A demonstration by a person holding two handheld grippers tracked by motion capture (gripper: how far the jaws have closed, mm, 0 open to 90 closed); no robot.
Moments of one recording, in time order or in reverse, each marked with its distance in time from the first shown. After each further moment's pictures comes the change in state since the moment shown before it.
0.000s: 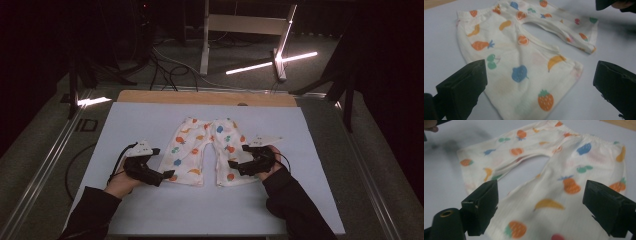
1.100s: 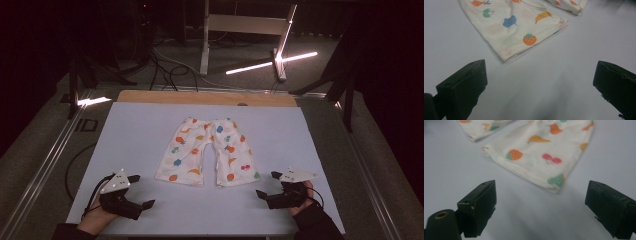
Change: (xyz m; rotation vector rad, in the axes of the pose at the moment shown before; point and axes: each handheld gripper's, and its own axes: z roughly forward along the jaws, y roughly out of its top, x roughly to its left) left arm -0.030 -0.067 -0.050 0.032 0.050 -0.006; right arm 0.016 -0.086 -0.077 0.016 -0.107 0.014
